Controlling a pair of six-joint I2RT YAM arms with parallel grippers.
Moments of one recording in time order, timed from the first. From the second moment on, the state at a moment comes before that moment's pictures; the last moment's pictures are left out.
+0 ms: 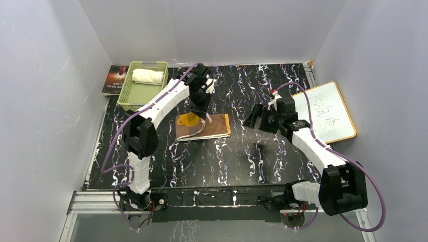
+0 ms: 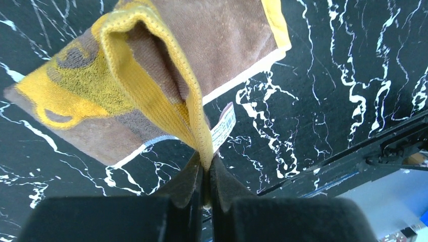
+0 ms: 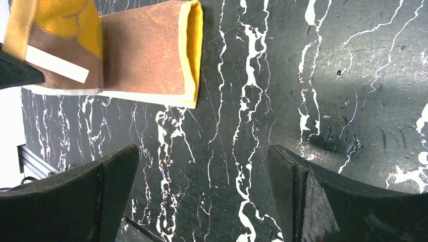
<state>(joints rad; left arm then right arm) -0.58 2.01 1.92 -1.20 0.16 -0.19 0.18 1.22 0.75 -0.25 -0.38 0.45</state>
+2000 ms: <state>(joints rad) -0.31 1.54 1.01 -0.19 0.38 -0.50 0.52 1.68 1.03 0.08 -0.42 0.51</state>
